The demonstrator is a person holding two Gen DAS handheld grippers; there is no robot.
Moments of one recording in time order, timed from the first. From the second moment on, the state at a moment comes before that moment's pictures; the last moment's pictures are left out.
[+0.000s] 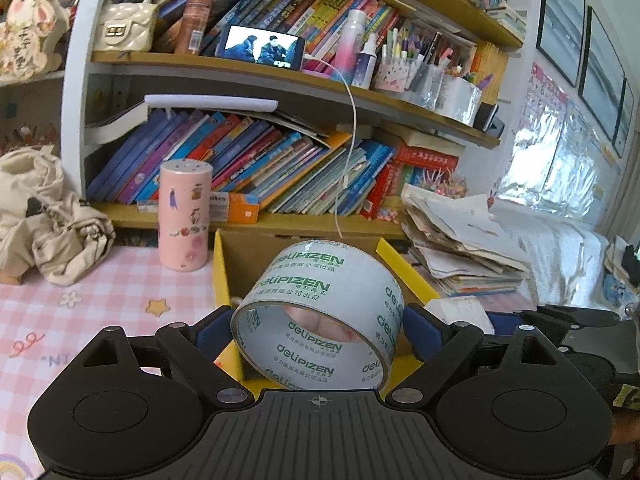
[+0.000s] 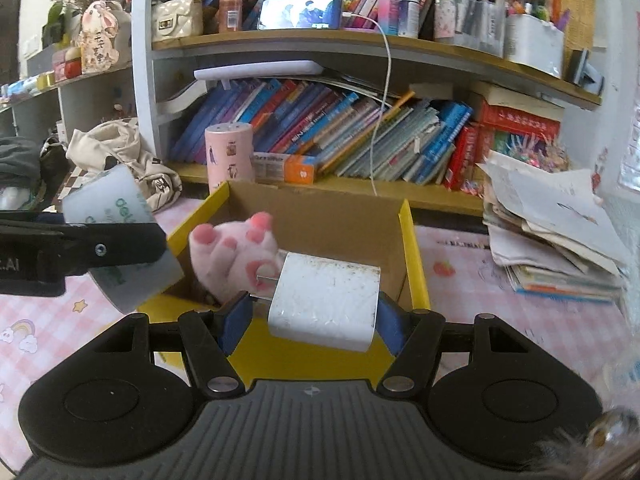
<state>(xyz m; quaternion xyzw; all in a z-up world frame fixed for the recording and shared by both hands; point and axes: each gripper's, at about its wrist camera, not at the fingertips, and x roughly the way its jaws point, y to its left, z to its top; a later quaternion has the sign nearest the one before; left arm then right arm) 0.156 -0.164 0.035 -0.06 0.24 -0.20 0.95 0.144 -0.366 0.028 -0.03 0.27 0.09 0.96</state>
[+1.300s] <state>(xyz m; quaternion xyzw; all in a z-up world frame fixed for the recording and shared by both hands) 0.321 -0.225 -0.004 0.01 0.32 -0.16 0.93 0.316 -0.370 -0.018 -0.07 0.42 0.20 0.88</state>
